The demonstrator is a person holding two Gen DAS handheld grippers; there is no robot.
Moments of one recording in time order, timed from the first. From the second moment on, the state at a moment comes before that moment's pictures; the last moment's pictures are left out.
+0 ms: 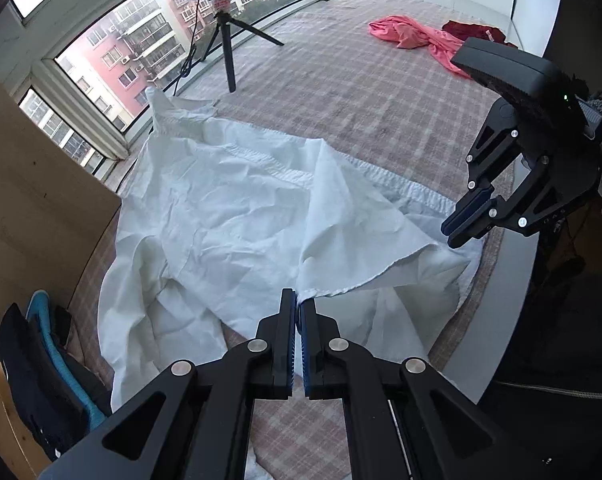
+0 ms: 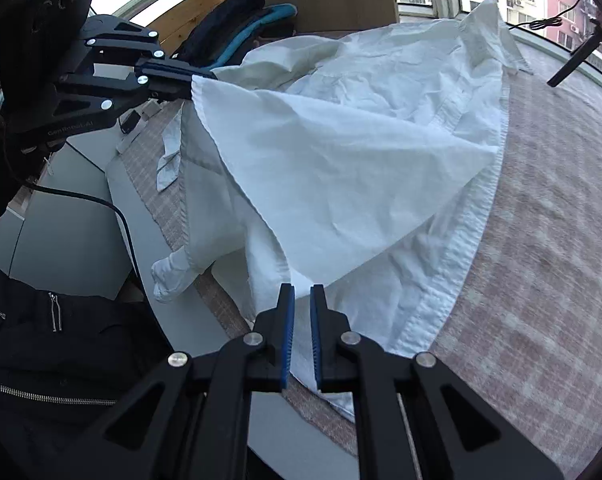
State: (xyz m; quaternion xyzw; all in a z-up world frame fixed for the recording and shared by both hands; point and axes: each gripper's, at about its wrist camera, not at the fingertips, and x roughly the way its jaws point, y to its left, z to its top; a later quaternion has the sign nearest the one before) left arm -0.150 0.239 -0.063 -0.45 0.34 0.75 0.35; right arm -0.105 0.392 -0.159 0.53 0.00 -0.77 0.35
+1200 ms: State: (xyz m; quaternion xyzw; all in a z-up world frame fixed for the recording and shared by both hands) left arm -0.097 0.272 -0.085 -0.51 0.29 0.67 0.46; right arm -0.060 0.433 -0.158 0.55 -0.09 -0.80 0.21
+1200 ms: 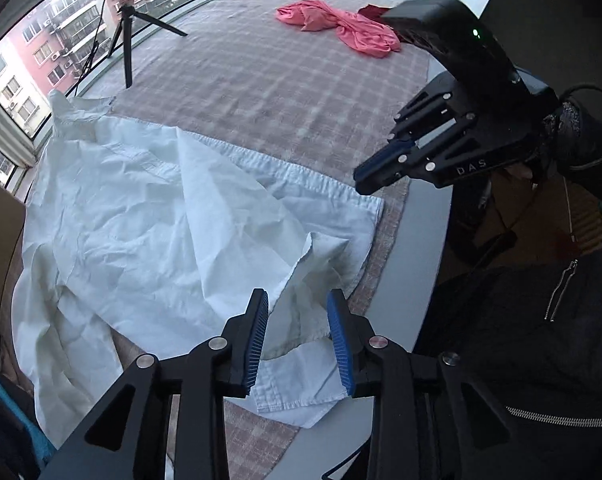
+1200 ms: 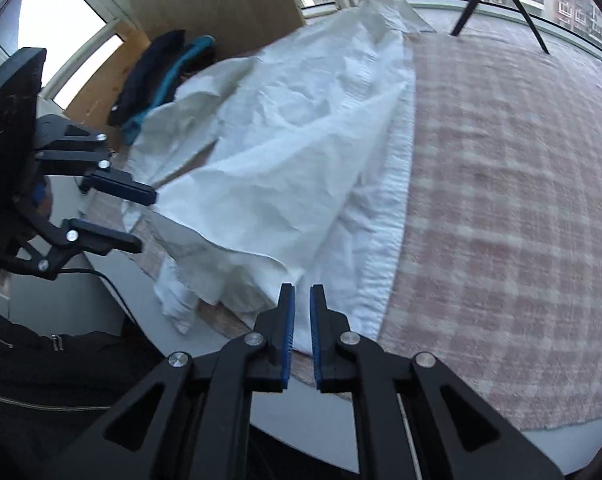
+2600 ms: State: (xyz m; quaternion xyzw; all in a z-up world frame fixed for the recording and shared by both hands) left arm -0.120 0.182 -0.108 -0.54 0.22 0.74 0.34; right arm -0.225 0.264 -0.117 0.58 -0.05 -0.73 0.37
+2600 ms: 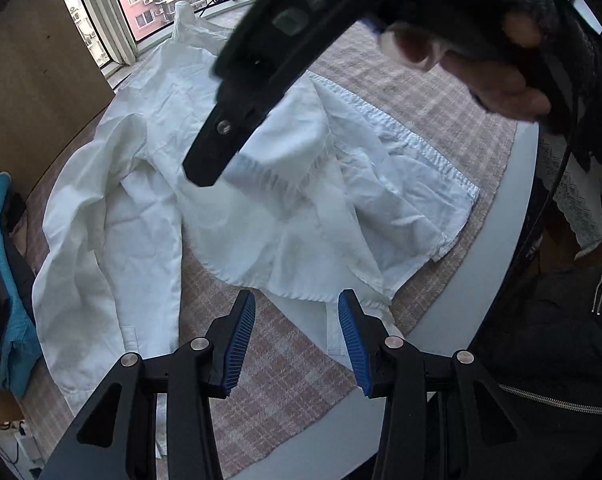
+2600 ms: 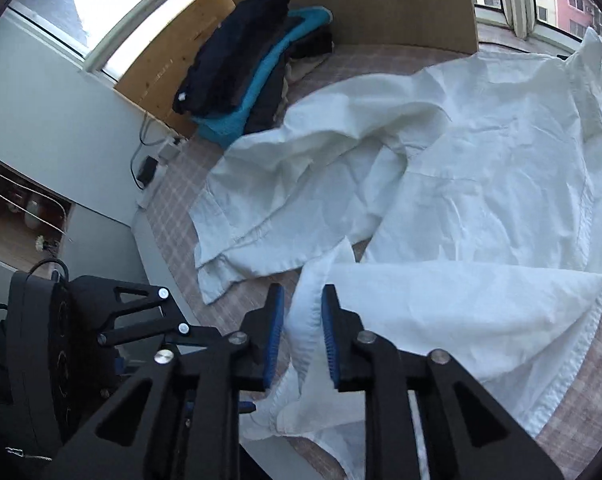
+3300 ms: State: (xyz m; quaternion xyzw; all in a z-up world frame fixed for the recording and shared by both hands) left arm -0.132 0.148 -0.141 -0.58 0.17 0.76 0.24; right arm -0.084 0.465 -0.216 0.64 -0.08 -0.76 0.09
